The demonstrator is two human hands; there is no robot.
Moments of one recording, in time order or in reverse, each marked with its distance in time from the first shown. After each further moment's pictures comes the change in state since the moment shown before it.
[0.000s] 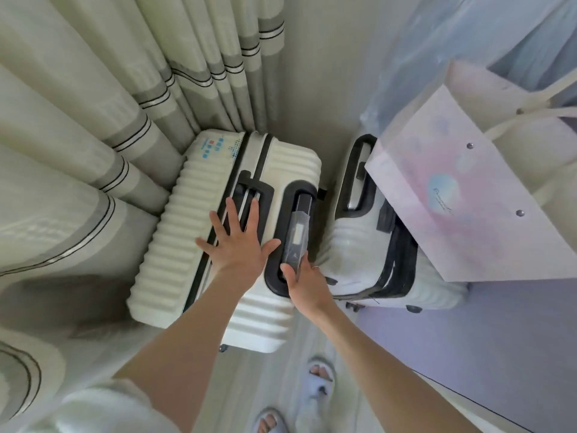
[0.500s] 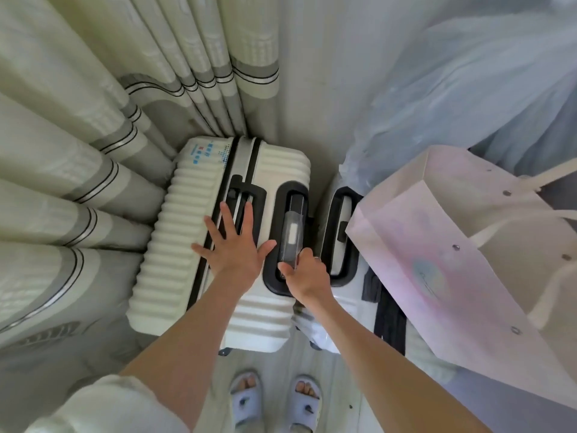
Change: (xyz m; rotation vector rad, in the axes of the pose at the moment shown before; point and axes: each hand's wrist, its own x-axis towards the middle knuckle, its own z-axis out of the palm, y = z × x) left_hand 0.113 0.057 -0.057 -0.047 -0.046 0.007; right_hand 0.091 -0.052 -0.105 0.079 0.138 0.140
